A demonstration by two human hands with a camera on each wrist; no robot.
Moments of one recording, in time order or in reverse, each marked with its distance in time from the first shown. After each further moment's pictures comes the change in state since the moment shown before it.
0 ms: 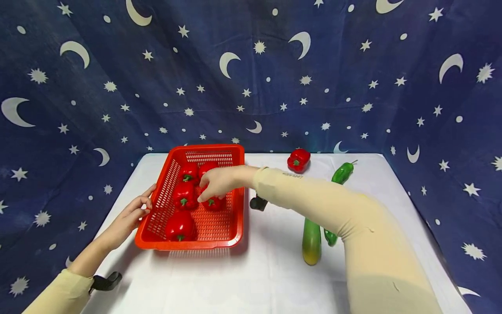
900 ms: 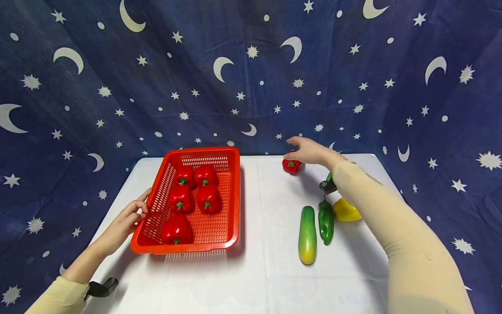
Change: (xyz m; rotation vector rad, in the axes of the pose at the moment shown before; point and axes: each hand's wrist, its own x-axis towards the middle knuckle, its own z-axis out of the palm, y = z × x) left_hand 0.000 0.000 0.000 0.008 -0.002 0.009; right_hand -0.117 0.190 -0.079 0.089 0.478 0.297
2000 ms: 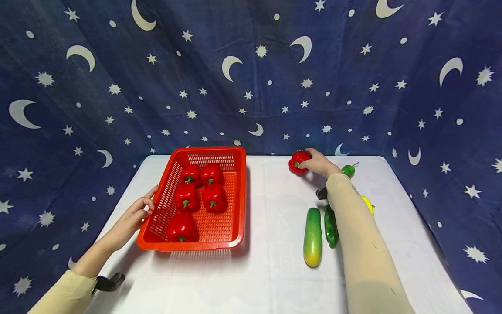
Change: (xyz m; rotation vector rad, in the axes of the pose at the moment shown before) left_hand 0.000 -0.002 0.001 -0.030 0.013 0.004; right_hand 0.052 0.084 0.044 0.266 0.092 0.171
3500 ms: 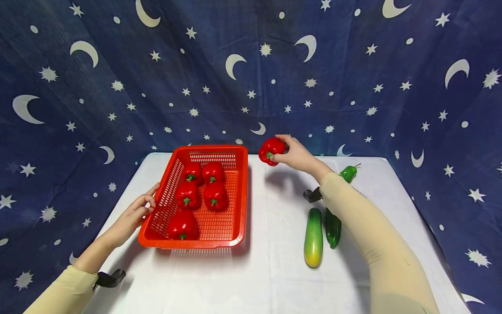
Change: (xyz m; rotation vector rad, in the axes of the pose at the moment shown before) left_hand 0.000 0.001 0.001 -0.020 -0.006 0.000; right_hand -0.033 -0.092 0.029 0.008 0.048 -0.341
